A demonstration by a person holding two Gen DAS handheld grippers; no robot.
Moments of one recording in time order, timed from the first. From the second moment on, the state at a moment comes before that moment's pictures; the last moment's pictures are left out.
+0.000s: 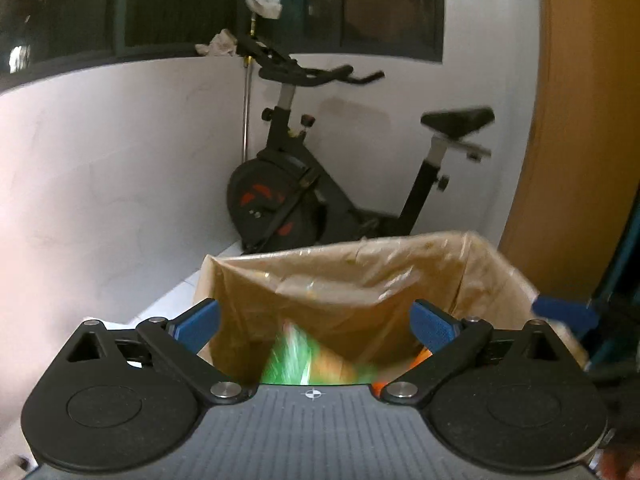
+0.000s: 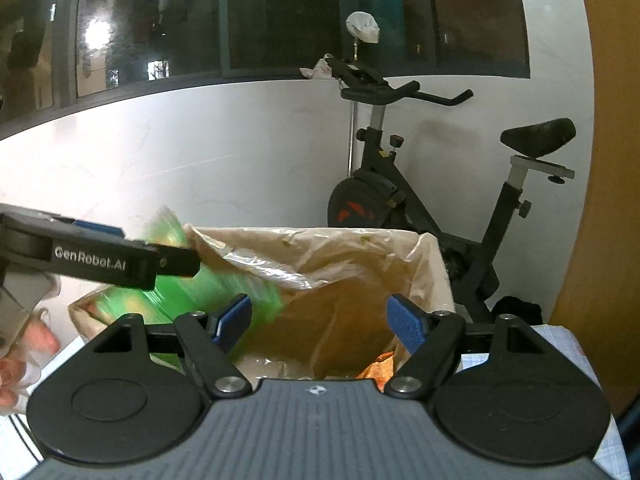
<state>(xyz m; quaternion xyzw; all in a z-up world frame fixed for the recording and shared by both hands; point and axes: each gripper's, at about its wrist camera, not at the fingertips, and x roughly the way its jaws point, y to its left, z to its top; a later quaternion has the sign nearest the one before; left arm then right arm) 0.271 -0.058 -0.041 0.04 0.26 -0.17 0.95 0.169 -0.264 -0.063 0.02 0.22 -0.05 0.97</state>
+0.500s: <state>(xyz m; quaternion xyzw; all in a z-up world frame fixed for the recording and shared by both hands) 0.227 -0.028 -0.017 0.00 0.21 -0.12 0.97 0.147 -0.264 -0.055 0.05 0.22 -0.05 0.97</state>
